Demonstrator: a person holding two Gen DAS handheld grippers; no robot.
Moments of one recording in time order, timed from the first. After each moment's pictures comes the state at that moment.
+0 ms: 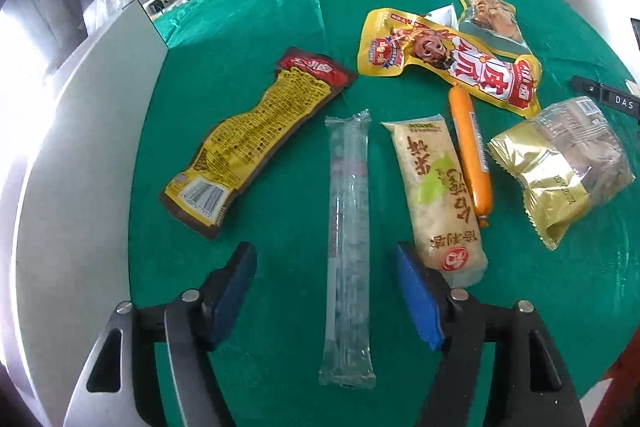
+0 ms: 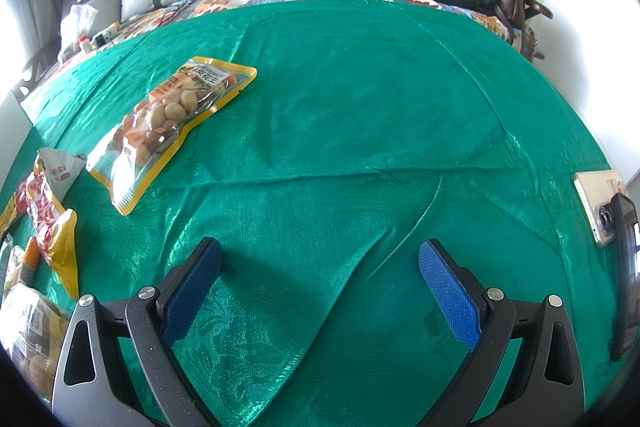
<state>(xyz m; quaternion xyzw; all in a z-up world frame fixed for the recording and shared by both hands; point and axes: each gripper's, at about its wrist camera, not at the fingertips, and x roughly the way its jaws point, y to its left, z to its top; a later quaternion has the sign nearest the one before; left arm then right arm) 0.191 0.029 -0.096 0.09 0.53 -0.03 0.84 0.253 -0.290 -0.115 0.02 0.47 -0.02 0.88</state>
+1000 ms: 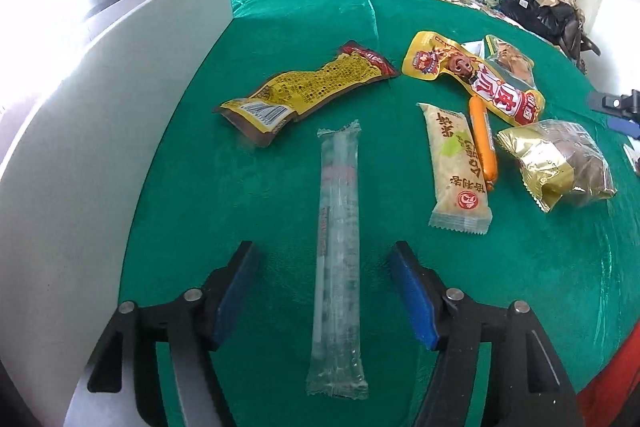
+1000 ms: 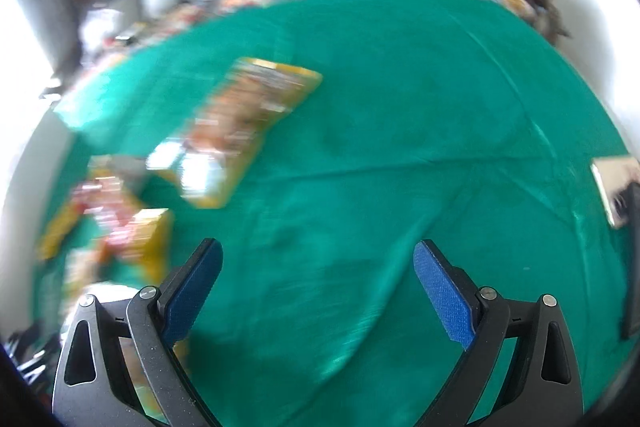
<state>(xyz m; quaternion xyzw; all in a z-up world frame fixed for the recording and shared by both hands) 0.128 0.065 -0.102 -0.02 0.49 0.02 0.87 0.237 -0.241 -0.059 0.04 0.48 0.10 0.87</state>
